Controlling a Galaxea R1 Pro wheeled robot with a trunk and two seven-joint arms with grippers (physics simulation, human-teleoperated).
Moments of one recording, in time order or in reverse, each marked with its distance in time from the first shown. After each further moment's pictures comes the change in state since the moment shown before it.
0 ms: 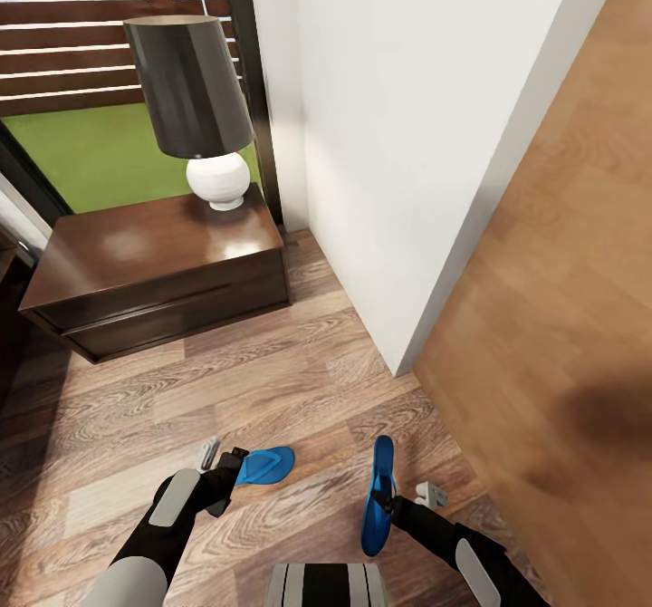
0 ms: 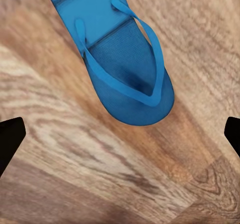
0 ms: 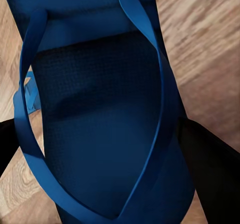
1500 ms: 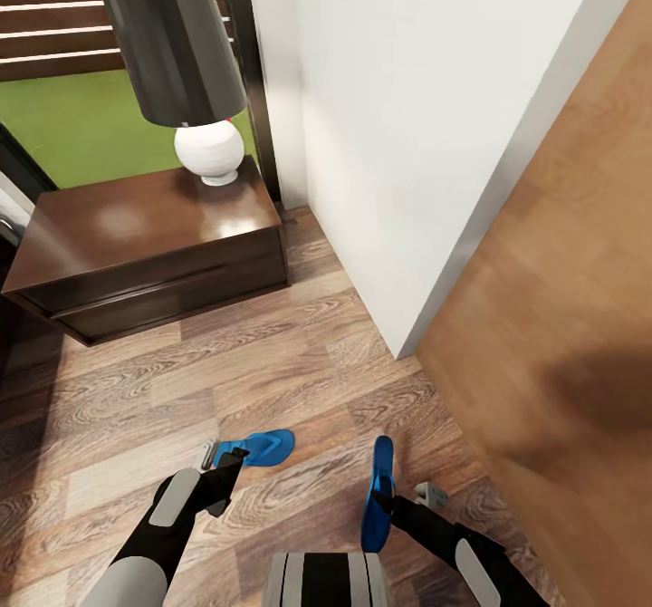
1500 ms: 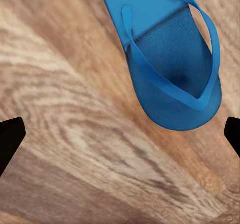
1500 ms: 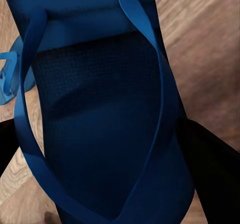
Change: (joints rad) left arm 0.000 0.000 0.000 0.000 0.000 0.000 0.000; right arm 0.000 0.000 0.000 0.000 0.001 -0.001 0.000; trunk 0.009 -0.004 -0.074
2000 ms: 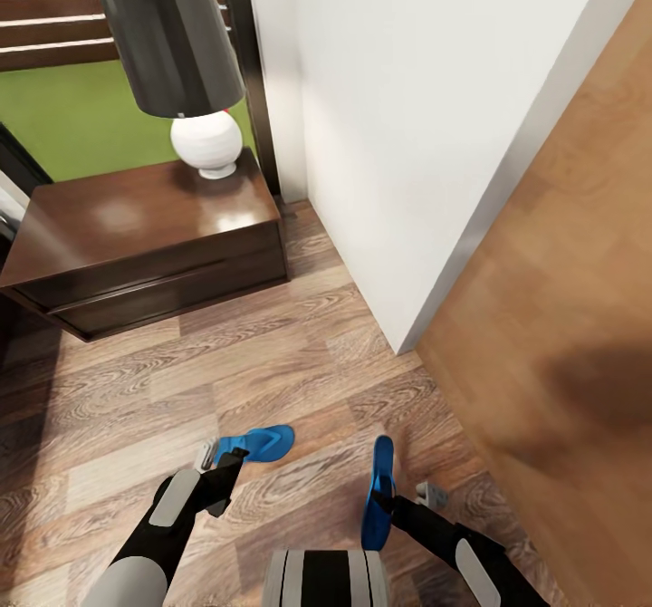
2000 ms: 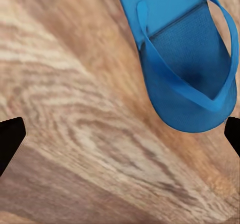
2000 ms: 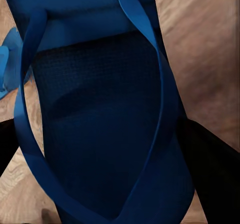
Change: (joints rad) left arm 0.000 0.000 0.000 0.000 0.000 0.000 0.000; right arm 0.000 0.000 0.000 0.000 0.001 0.000 0.000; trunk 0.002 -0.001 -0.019
